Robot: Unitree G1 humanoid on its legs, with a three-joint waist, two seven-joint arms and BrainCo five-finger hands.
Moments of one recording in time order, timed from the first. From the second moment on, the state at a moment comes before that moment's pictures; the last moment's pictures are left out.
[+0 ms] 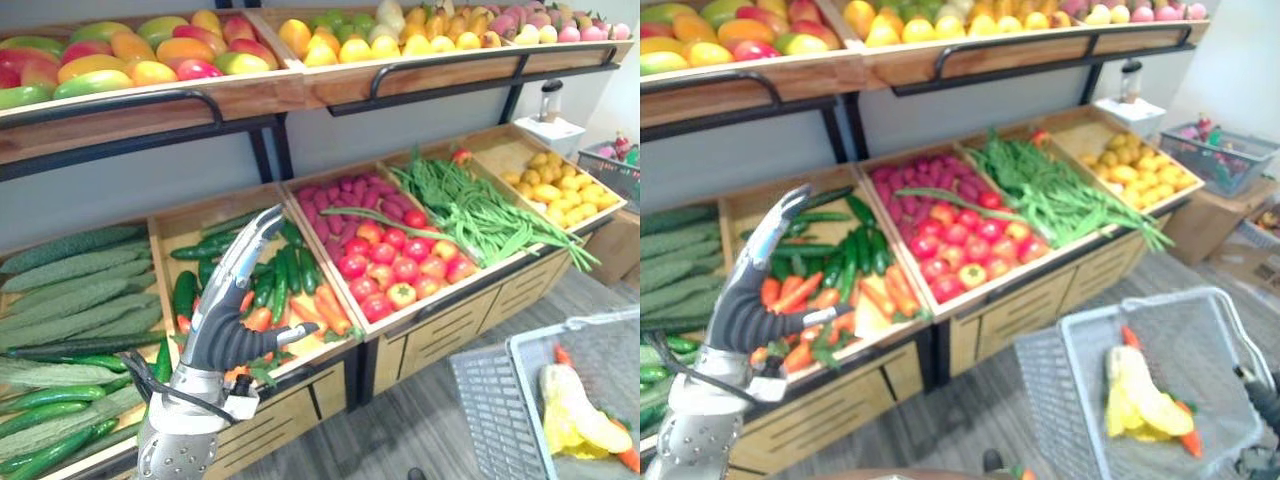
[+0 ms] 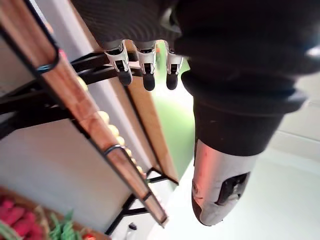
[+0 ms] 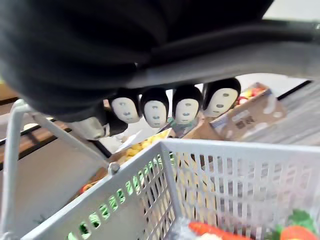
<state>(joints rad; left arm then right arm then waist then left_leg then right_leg) 0.39 0.26 0.11 -0.63 0.35 -0.39 0.02 0.50 -0.41 -0.79 0.10 -0.20 -0.14 0.20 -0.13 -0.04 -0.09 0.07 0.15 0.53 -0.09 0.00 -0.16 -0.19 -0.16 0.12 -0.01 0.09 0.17</state>
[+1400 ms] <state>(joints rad) 0.26 -0.06 0.75 1.08 0.05 -0.04 0.21 0.19 -0.04 -0.76 1.06 0.01 -0.12 -0.19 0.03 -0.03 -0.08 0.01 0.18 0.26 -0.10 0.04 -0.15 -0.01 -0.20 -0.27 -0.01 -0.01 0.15</state>
